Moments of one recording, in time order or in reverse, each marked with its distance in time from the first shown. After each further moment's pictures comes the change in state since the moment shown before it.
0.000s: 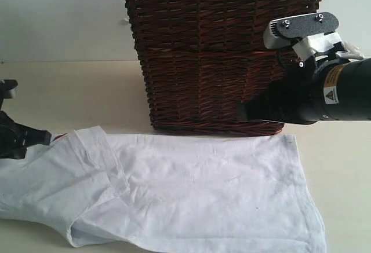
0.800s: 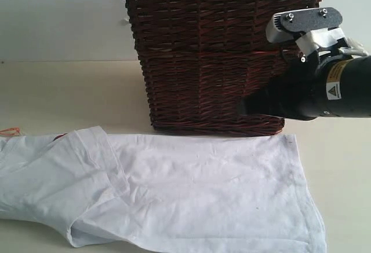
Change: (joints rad) left arm 0.391 -0.032 -0.011 -0.136 0.158 0.091; right arm 0.000 -0.022 0.000 0.028 -0.021 -0.006
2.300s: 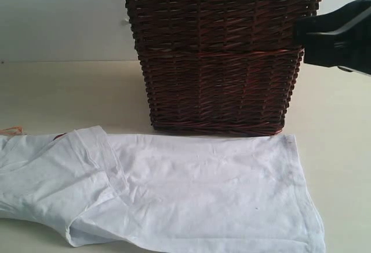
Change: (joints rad) left arm 0.071 0.253 -0.240 -0.390 0.230 0.758; right arm 0.075 -0.446 0.000 0.198 0.095 -0.183
